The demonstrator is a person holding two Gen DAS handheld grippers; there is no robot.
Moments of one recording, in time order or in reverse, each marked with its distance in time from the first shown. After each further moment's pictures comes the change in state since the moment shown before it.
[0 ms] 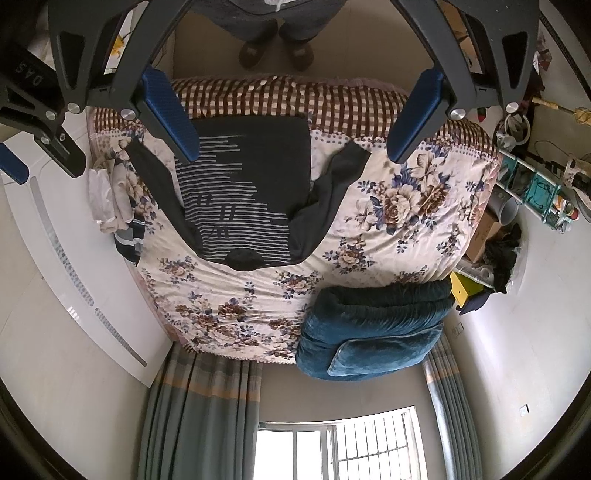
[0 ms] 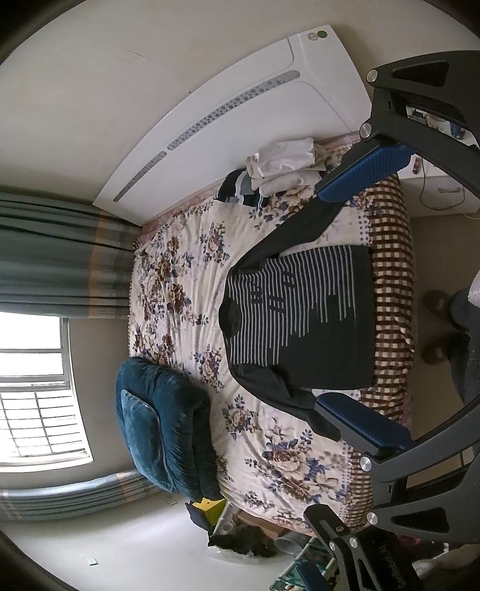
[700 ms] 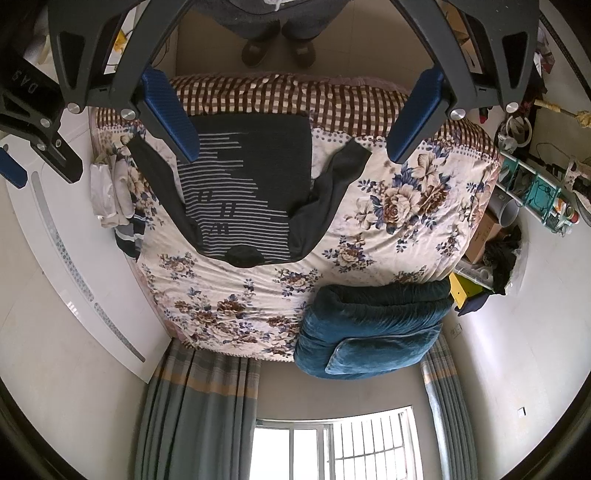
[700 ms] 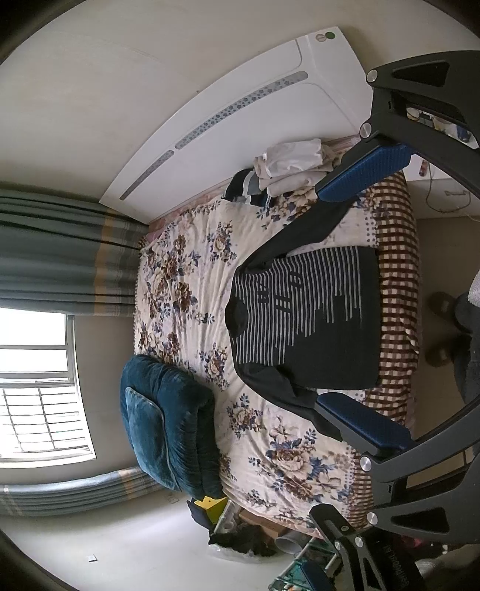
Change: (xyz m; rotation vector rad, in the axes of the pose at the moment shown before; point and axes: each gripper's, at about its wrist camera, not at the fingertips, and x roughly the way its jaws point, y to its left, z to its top) left arm -0.012 0.000 0.018 -0.015 -0.012 -0.008; right arm -0.015 0.000 0.037 -0.005 -0.015 0.000
